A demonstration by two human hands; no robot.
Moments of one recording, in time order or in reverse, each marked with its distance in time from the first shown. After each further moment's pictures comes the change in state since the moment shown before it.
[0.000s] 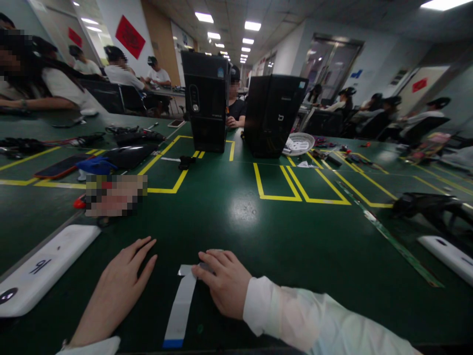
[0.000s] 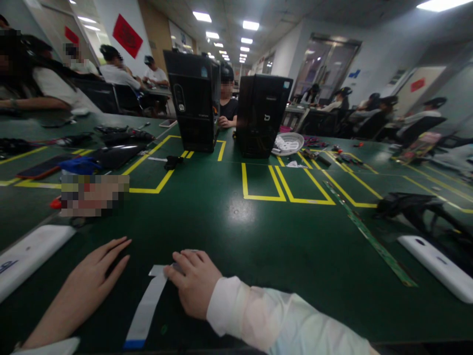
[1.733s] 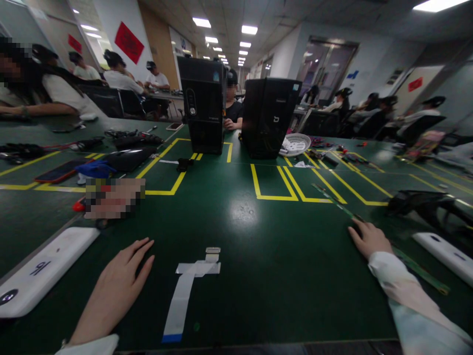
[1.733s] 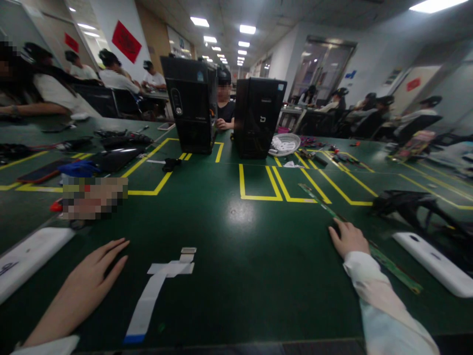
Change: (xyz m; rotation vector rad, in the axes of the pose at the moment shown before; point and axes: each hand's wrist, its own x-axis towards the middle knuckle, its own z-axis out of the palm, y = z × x) left_hand 0.001 0.002 -0.003 -0.019 -0.022 -0.015; right_hand -0.285 0.257 -0.074 -0.446 0.263 1.313
